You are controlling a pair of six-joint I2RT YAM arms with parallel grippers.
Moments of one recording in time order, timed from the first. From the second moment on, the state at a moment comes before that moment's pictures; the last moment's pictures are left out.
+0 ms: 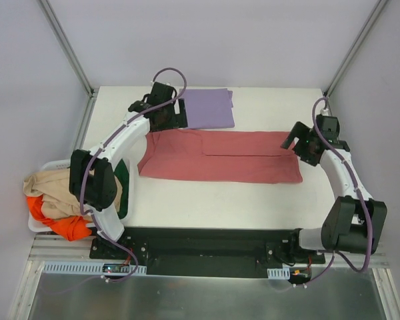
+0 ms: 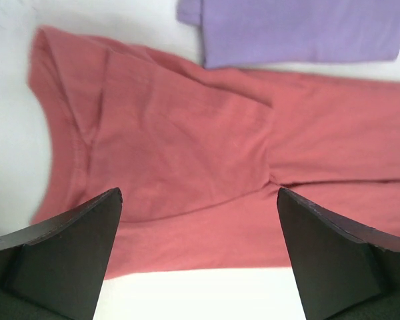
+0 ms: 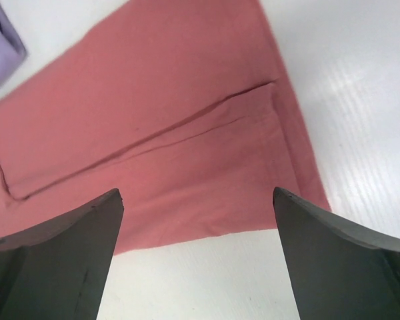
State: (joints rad) left arm -0.40 1.76 1.57 -0.68 -0.13 -0.47; right arm -0.11 1.33 1.01 -0.55 -0.08 0.45
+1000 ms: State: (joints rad) left arm -0.25 2.08 1.56 -0.64 0.05 -0.65; right arm 0.37 1.61 0.94 -0.60 -0.29 0.34
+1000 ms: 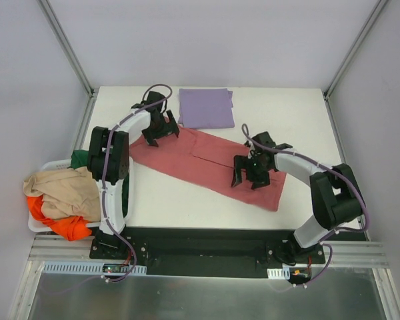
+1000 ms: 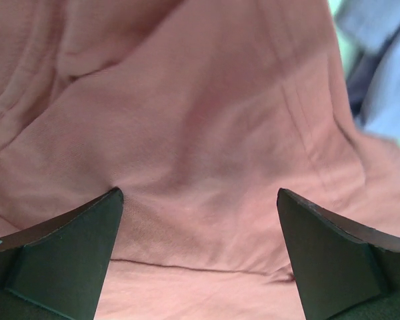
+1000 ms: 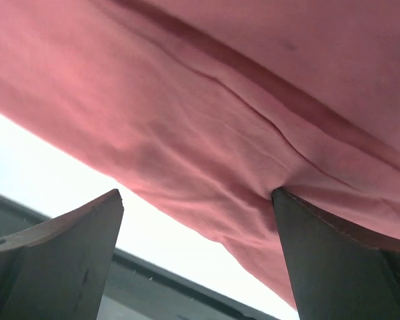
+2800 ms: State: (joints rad) left arm -0.25 2.13 1.64 -0.74 -0.05 -0.68; right arm 0.75 1.45 0.74 -0.39 -0.28 0.64
